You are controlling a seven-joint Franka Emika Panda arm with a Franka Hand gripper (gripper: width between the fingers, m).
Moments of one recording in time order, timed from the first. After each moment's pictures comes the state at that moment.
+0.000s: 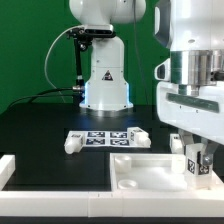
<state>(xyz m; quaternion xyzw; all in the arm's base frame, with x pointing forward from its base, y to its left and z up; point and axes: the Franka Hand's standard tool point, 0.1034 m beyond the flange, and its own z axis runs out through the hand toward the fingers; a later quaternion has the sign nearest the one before) 0.641 0.107 0.074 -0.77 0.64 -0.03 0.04</state>
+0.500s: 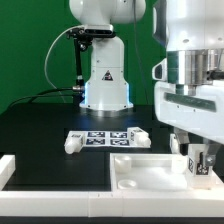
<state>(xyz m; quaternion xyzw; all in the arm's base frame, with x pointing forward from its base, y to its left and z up) 0.643 0.103 0.076 -0.81 0.58 -0.02 0.05</state>
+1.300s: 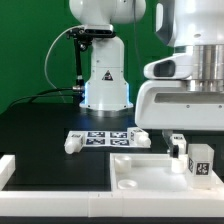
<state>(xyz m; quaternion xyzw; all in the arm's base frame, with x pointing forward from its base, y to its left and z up) 0.649 0.112 0.079 -1.00 0.01 -0.06 0.01</state>
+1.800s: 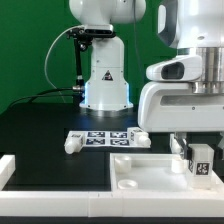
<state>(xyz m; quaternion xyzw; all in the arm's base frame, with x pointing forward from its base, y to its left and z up) 0.647 0.113 0.078 -1.00 0.03 -0.06 0.01</state>
